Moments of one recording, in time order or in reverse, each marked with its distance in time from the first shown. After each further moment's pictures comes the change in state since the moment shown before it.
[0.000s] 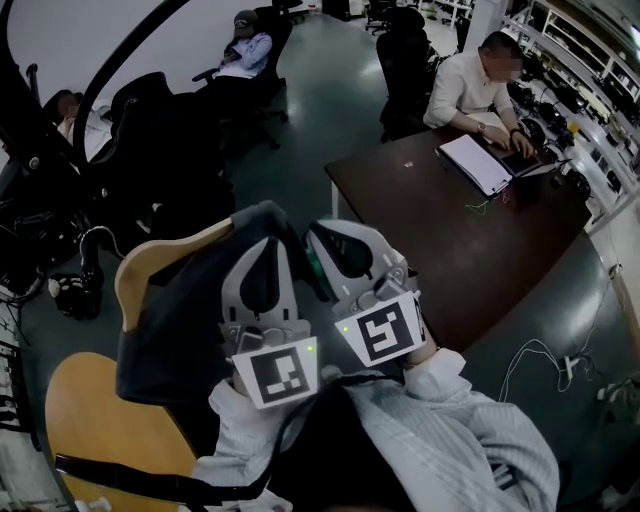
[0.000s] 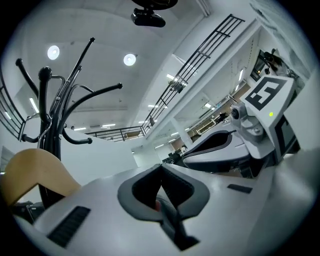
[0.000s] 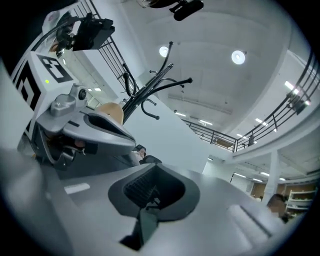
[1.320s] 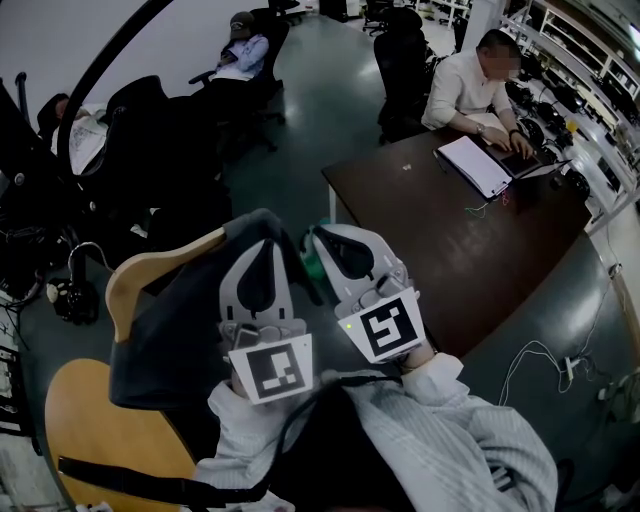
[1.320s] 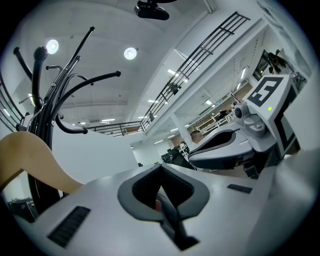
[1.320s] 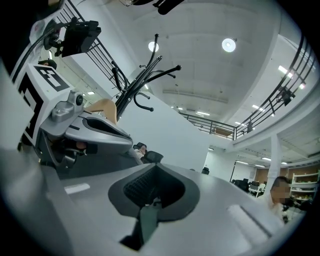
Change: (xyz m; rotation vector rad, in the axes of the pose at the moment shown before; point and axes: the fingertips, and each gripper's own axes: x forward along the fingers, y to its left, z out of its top) left arm 0.021 -0.005 -0.017 -0.018 0.041 -0.005; right arm 0.004 -0.011 -0.030 0.114 0.046 0.010
